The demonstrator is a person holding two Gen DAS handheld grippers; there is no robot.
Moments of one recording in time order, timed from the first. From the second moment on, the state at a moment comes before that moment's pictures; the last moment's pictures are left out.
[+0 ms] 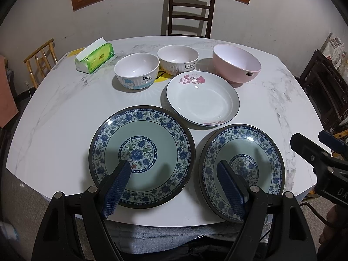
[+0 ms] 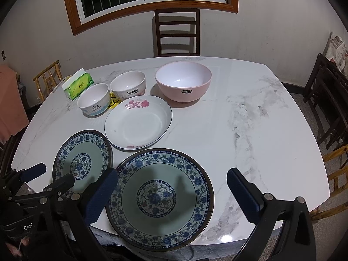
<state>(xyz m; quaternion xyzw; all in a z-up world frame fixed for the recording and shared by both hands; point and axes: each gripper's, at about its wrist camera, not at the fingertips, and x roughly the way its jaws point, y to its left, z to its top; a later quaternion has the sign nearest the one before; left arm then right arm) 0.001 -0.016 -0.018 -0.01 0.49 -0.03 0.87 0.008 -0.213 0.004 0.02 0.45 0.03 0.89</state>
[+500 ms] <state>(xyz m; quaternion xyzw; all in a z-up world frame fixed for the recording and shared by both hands) 0.002 -0.008 -0.019 -0.01 0.49 -0.02 0.87 0.009 -0.211 0.004 0.02 0.45 0.03 0.89</state>
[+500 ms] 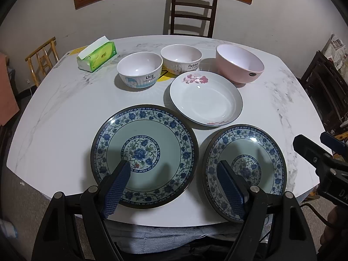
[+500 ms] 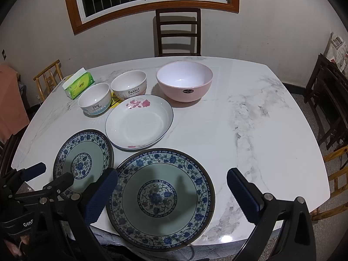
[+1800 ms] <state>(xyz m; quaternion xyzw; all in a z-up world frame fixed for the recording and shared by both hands) 0.034 0.131 -0.048 -0.18 0.52 -0.01 0.83 0.077 -0.151 -0.047 0.09 0.53 0.26 0.80</state>
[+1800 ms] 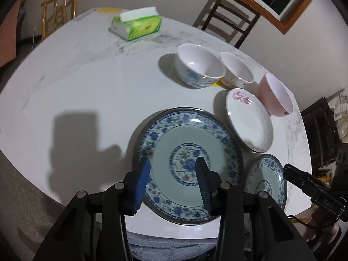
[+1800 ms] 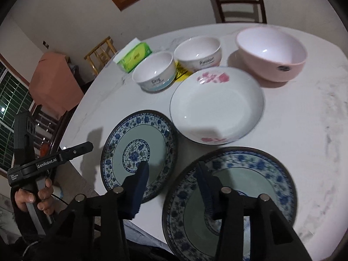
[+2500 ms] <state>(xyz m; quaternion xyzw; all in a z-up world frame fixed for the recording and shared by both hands) 0.048 0.171 -0.093 -0.24 0.55 -0.04 0.80 0.129 -0.114 -0.101 0.08 0.60 0.26 0.75</state>
